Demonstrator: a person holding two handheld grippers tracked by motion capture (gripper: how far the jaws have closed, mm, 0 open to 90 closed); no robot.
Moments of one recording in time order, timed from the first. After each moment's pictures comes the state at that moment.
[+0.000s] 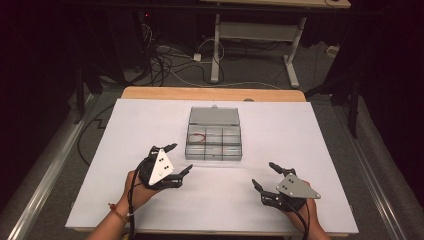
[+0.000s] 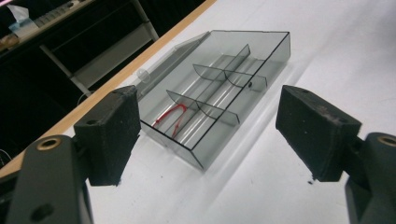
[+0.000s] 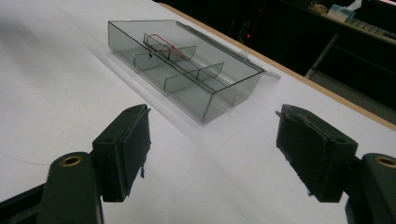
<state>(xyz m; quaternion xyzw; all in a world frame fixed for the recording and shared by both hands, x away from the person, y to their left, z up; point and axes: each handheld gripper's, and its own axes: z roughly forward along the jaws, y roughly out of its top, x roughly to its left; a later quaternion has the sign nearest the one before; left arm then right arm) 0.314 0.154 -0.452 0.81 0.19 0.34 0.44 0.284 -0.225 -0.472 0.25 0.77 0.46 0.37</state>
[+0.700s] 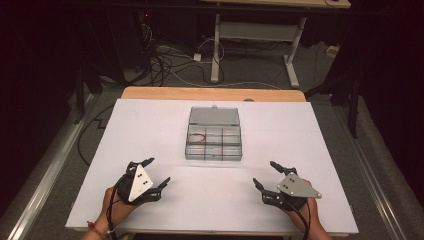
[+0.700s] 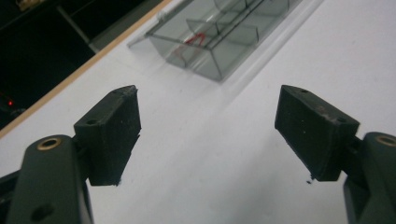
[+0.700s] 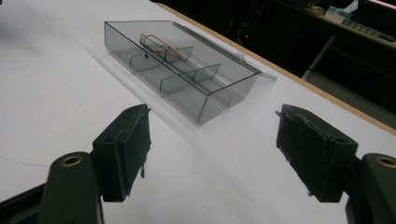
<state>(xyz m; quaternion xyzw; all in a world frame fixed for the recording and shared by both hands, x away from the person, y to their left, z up) 0.288 0.207 -0.489 0.81 0.25 0.35 0.40 0.286 -0.226 -0.470 0.25 0.77 0.46 0.37</state>
